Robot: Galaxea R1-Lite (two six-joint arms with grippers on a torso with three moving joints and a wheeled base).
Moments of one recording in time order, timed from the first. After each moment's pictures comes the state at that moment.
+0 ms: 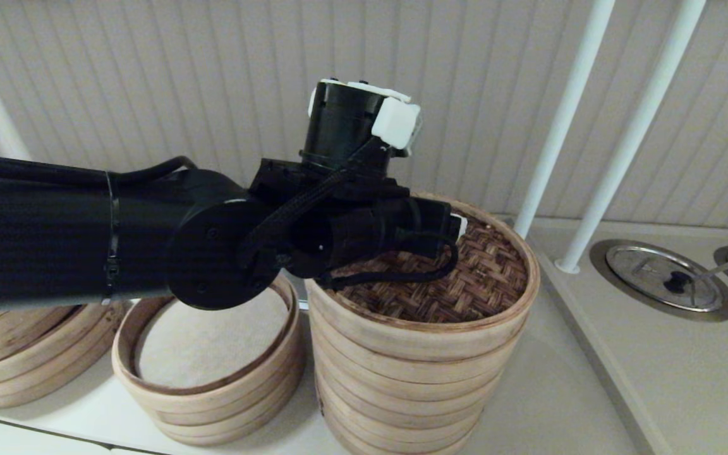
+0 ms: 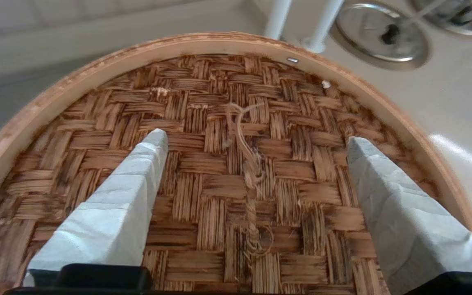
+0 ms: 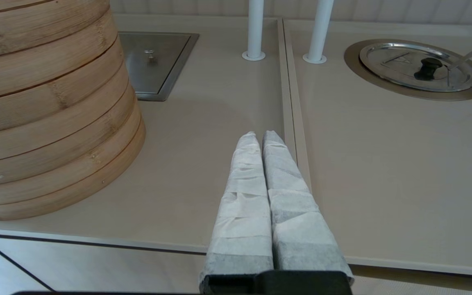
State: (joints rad) left arm -0.91 1.92 -1.54 -0.10 0.21 -0.16; right arm 0.00 0.00 0.00 0.01 -0.01 0.02
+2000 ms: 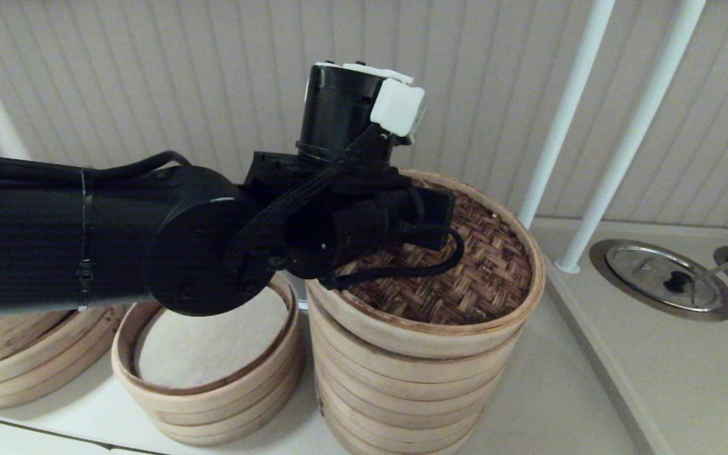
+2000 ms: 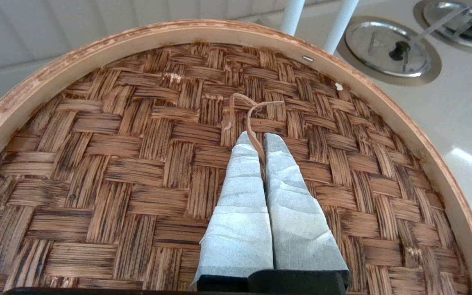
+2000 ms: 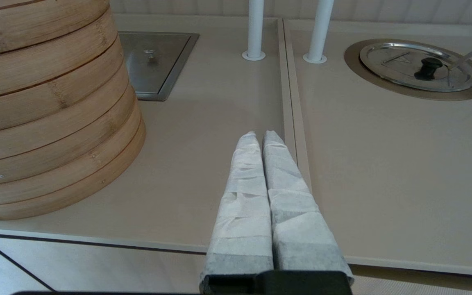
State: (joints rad) left arm -0.93 1.89 -1.54 -0.13 0.27 -0.13; right arm 0.00 0.00 0.00 0.01 -0.01 0.02
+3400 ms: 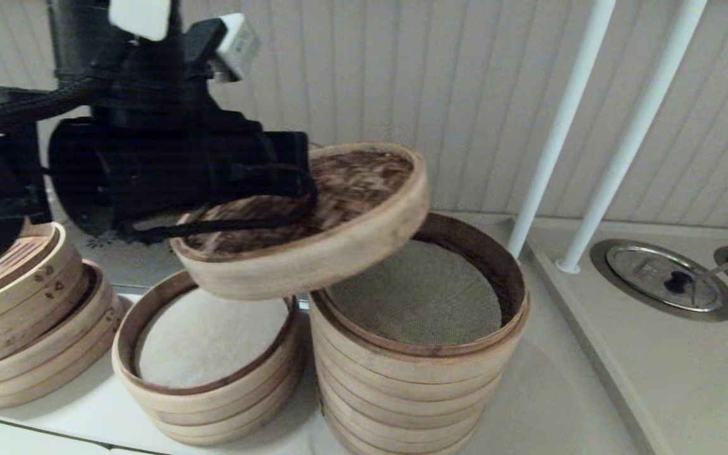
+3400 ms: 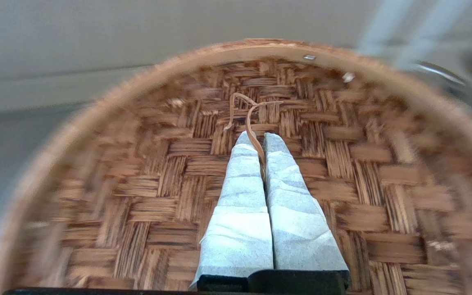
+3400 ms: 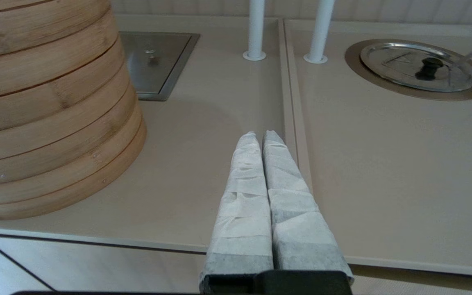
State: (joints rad) left arm -0.72 1.59 -1.34 -0.10 0.24 -0.13; right arm 0.00 0.00 0.00 0.01 -0.01 0.02
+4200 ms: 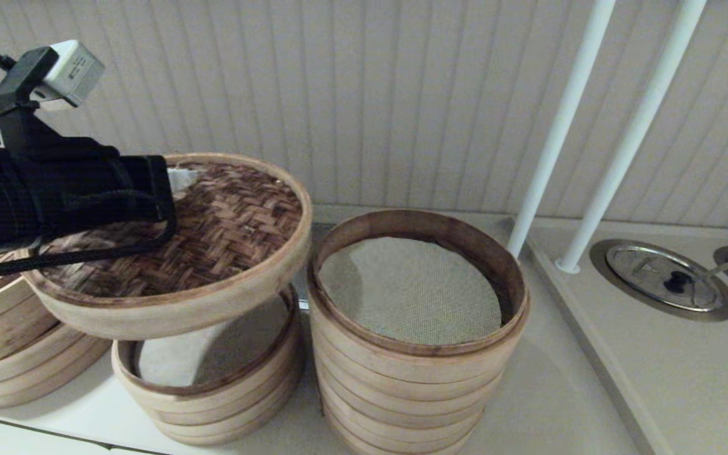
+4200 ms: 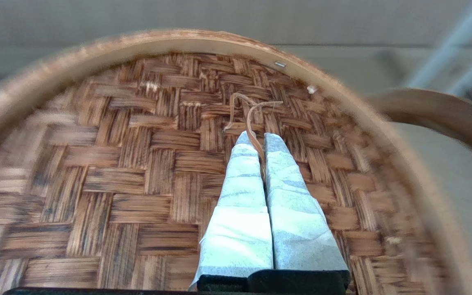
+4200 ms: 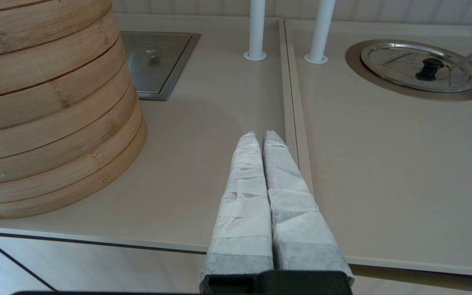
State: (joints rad) left arm -0.43 1.36 -1.08 -0.10 0.10 -0.11; right arm -0.01 0.00 0.00 0.01 -0.01 0.02
